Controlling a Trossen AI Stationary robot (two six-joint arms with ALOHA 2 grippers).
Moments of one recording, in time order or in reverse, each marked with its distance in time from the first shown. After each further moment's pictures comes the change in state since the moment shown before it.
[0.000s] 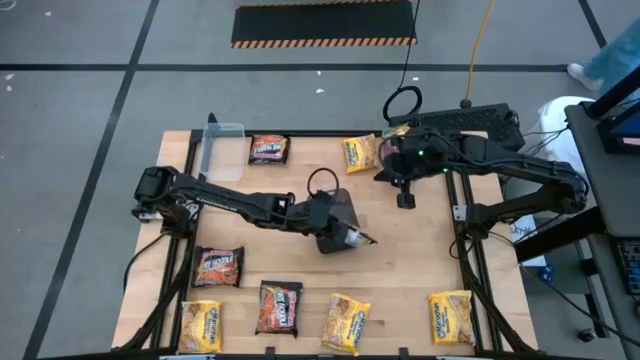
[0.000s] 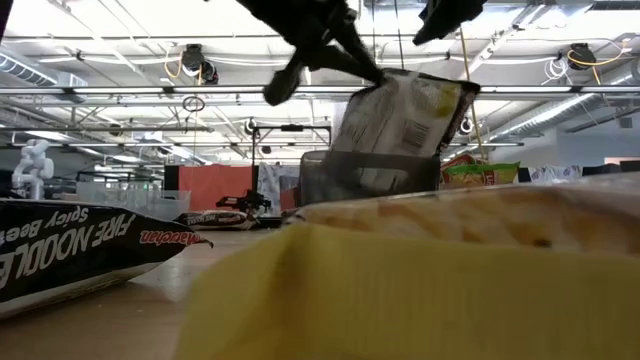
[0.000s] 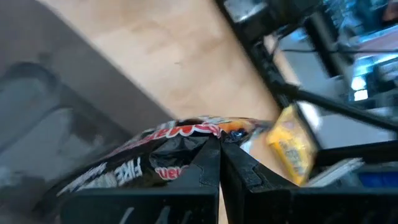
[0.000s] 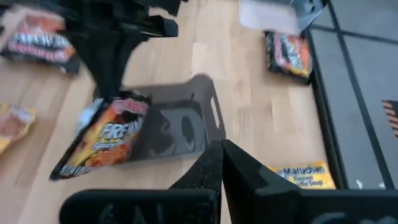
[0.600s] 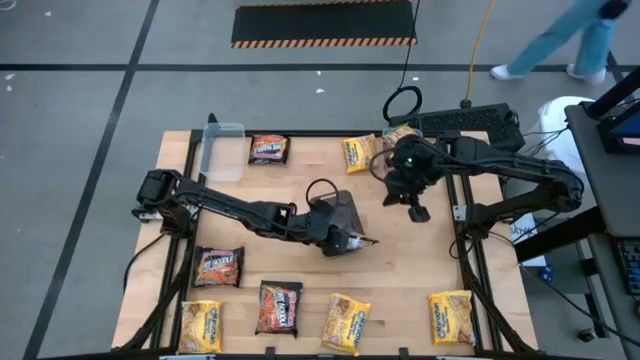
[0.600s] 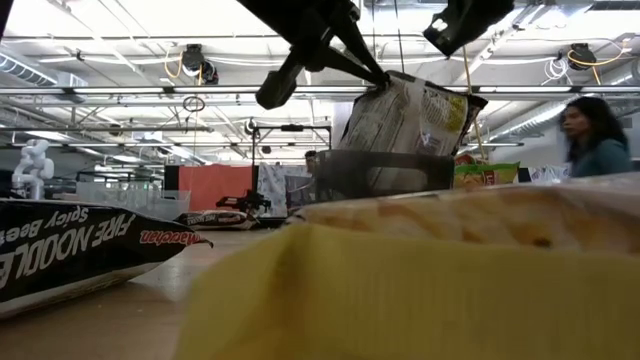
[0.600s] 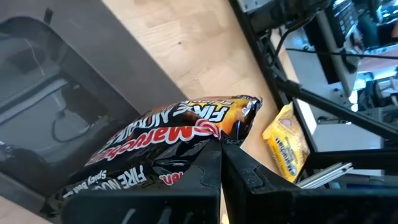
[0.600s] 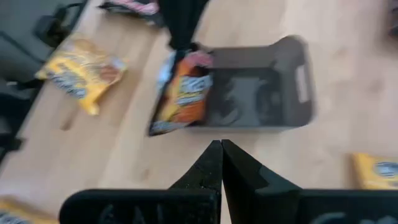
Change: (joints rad) left arm -0.049 0.026 0.000 0.003 -0.038 -0.140; right arm 0.000 0.048 0.000 -0.195 -0.273 -0.063
